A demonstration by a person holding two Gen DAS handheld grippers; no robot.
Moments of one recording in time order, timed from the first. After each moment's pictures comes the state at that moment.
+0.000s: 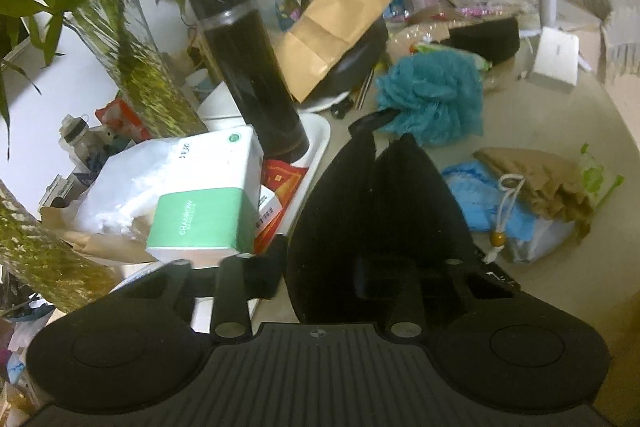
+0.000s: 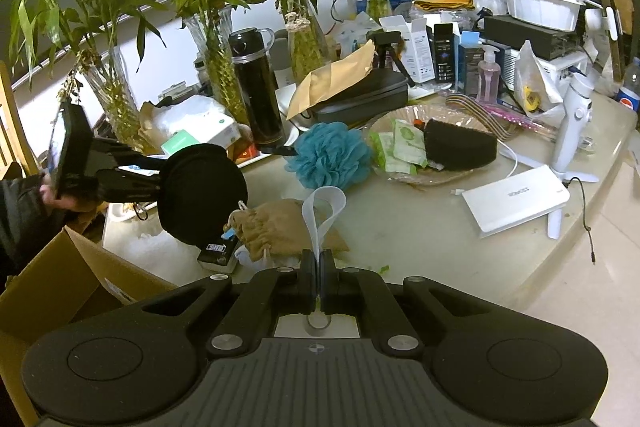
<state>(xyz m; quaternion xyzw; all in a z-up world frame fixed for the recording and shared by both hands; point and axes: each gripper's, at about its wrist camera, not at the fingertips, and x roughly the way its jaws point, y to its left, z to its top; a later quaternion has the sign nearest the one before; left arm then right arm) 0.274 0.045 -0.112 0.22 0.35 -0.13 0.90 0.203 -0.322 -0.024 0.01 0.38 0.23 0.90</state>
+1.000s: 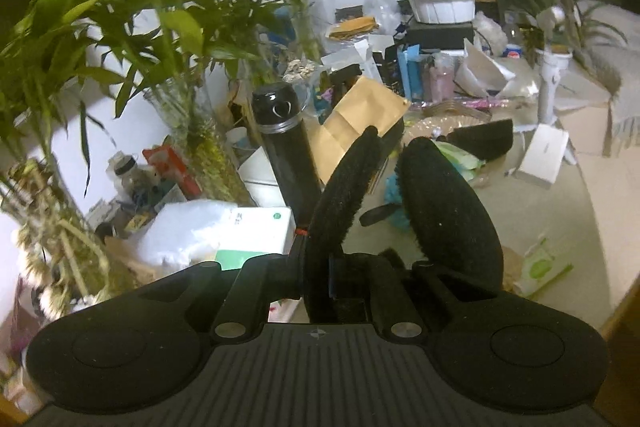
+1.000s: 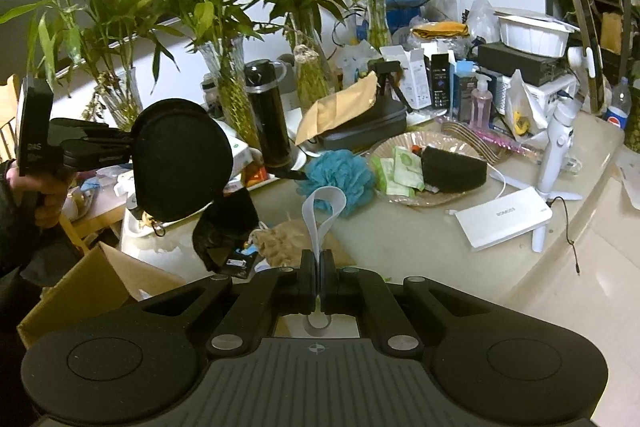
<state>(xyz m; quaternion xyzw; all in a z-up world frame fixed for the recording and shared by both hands) 0.220 0.039 -0.010 0.17 0.29 -0.10 0.94 0.167 -0.321 0.023 0.01 0.35 0.22 0.91</state>
